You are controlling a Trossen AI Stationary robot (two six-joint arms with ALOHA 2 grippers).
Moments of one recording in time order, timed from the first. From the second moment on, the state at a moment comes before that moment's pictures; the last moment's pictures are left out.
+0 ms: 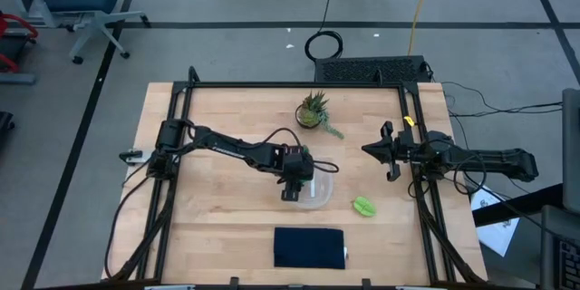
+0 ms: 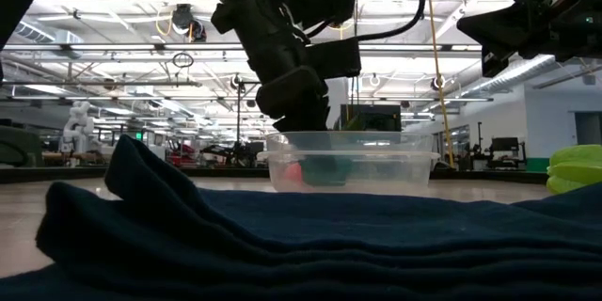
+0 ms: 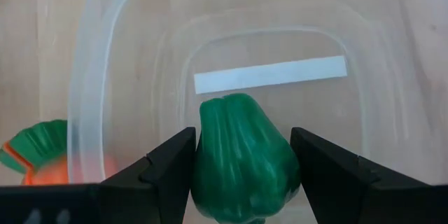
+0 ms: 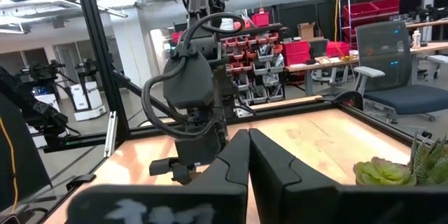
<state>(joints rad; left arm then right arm) -0.06 2.04 1.39 -0.40 -0.03 0.10 -0.10 0.19 0.02 0.31 -0.08 0.17</state>
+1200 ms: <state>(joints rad) -0.06 2.04 1.39 -0.41 -0.03 0.14 -0.10 0.19 0.02 0.31 -0.08 0.17</state>
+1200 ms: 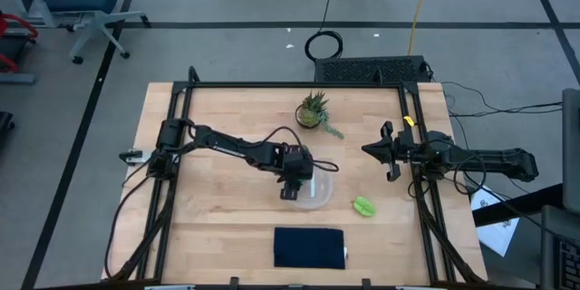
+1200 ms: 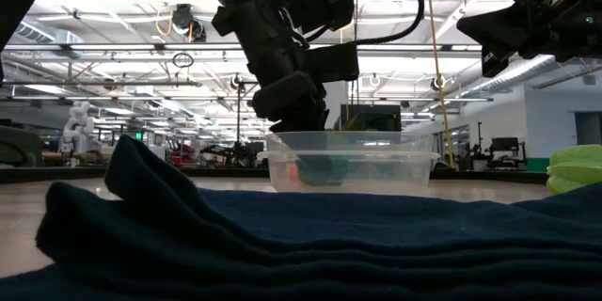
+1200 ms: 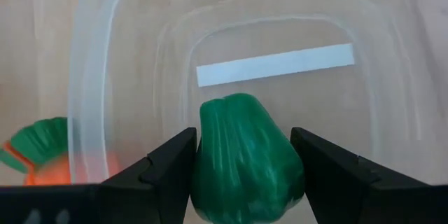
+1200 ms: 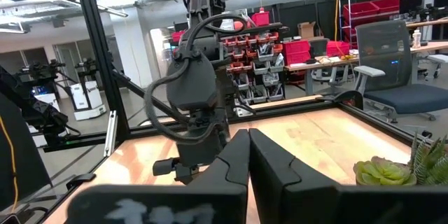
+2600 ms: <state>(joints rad) -0.06 2.04 1.45 -0.50 -0.01 0.13 -0.10 0.19 0.02 0.30 -0.08 0.17</state>
